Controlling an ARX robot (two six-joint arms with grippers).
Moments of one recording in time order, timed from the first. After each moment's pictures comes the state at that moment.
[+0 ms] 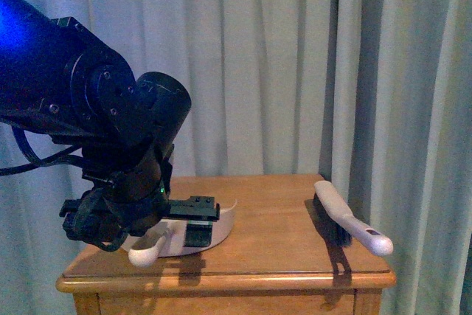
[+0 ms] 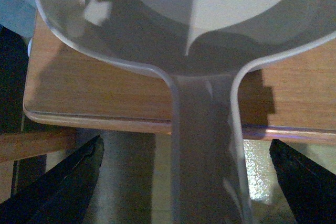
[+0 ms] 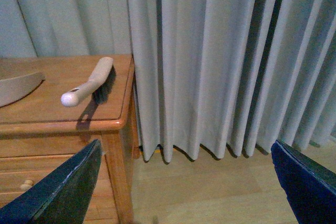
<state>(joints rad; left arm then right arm) -0.36 2.08 1.61 -0.46 -0.27 -0.23 0.00 0.00 0.02 0.00 0.00 0.00</state>
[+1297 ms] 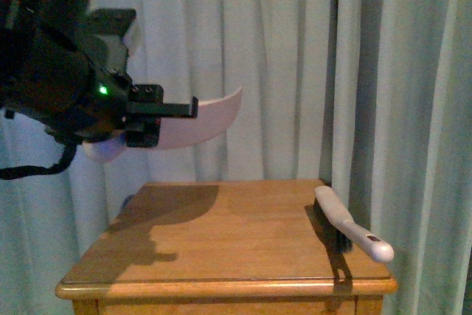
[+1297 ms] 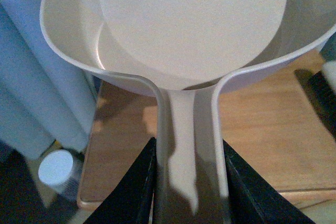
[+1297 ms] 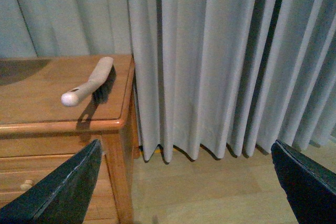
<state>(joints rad) -0.36 1.63 1.24 0.05 -0.23 -0.04 0.00 0.00 0.02 0.00 0.00 0.00</state>
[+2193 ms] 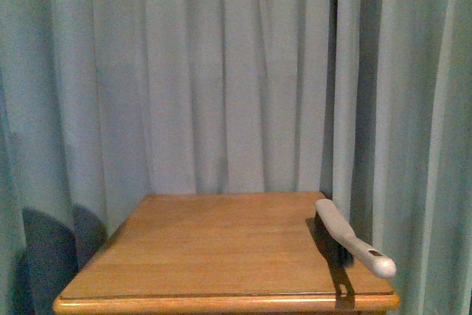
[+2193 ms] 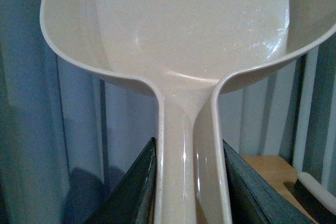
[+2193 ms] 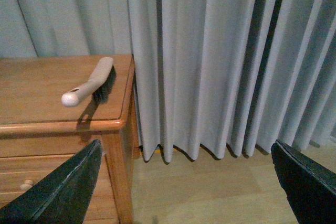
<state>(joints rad) -0.26 0.68 0.44 0.60 -0.15 0.09 0.00 0.00 0.02 0.00 0.00 0.00</state>
